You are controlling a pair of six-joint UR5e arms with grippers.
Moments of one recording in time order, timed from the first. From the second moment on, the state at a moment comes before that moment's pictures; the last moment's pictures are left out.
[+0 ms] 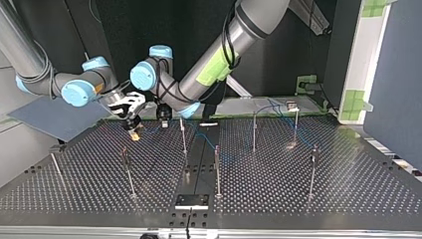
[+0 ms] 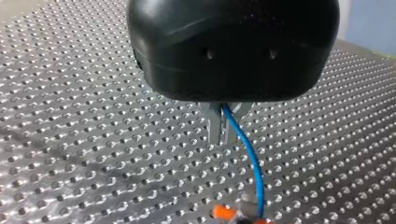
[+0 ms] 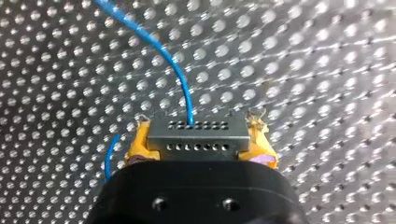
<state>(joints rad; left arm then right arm) -0.76 -2.48 -0.97 -3.01 -2.20 -1.92 1.83 -1.03 1.51 -0.28 1.15 1.71</state>
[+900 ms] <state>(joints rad) -0.75 -2.49 -0.96 -3.02 -2.22 -1.93 1.83 -1.03 1.51 -0.28 1.14 1.73</state>
